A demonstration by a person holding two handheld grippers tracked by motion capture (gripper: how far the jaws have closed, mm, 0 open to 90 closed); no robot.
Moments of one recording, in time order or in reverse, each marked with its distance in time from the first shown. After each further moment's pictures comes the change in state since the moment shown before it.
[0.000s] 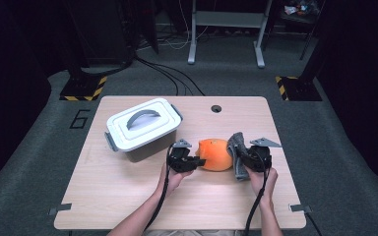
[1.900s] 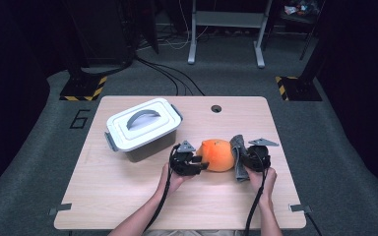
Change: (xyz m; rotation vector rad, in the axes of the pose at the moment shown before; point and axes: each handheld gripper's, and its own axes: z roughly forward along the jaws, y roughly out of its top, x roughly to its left) left arm -0.016 -0.002 0.001 0.030 0.062 0.178; right arm -0.008 -0.007 0.017 0.080 -0.026 0.025
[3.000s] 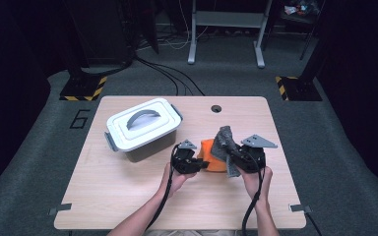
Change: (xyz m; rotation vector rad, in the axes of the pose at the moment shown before) left arm 0.002 0.006 0.004 0.014 -0.069 -0.151; right arm 0.061 0.030 -0.057 -0.181 0.129 -0.152
